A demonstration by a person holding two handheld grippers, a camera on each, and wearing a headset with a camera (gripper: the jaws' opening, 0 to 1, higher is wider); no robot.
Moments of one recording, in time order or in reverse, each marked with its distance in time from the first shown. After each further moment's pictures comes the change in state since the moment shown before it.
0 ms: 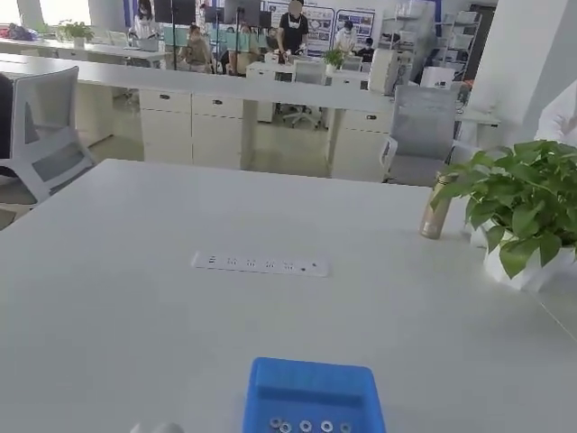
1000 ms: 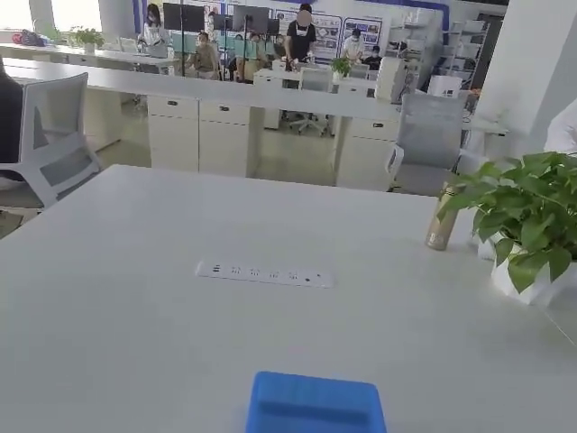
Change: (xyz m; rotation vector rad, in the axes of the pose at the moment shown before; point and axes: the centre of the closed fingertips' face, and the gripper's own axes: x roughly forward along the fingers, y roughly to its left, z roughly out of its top) left arm 0.015 0.009 -0.020 -0.045 0.096 -0.005; right arm 0.012 -0.006 -0.002 0.133 -0.076 0.025
